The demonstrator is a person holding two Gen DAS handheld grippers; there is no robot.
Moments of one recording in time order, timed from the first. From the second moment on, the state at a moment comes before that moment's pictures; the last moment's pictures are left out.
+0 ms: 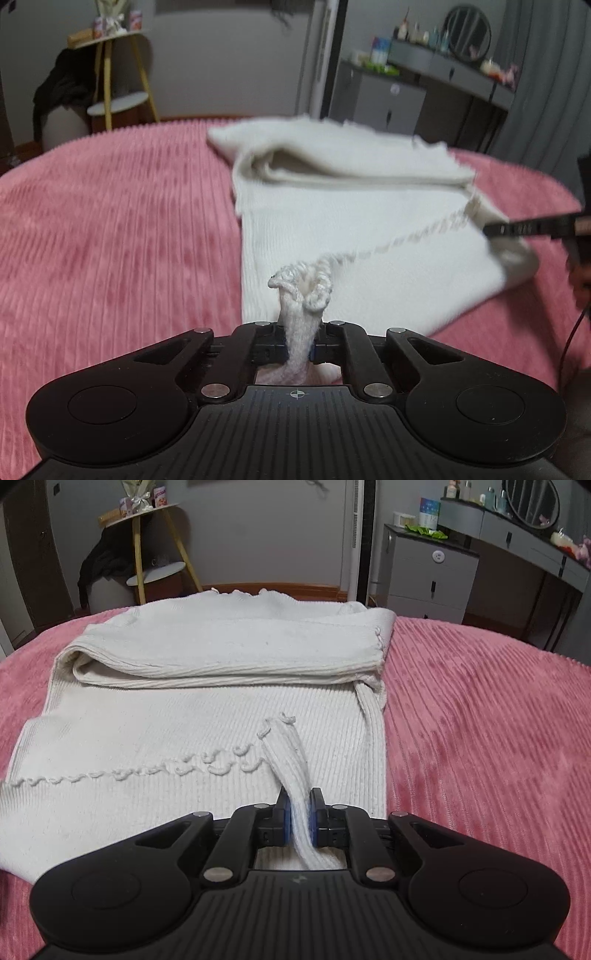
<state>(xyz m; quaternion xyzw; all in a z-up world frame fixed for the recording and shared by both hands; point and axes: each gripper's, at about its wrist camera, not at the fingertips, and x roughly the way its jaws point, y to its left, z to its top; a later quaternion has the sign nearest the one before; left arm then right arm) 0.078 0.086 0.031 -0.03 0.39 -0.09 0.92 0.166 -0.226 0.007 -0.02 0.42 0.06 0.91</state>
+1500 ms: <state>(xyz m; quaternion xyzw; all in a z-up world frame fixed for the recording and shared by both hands) 0.359 0.082 0.085 0.04 0.27 -0.03 0.96 0.338 -0.263 0.047 -0.03 0.25 0.00 0.97</state>
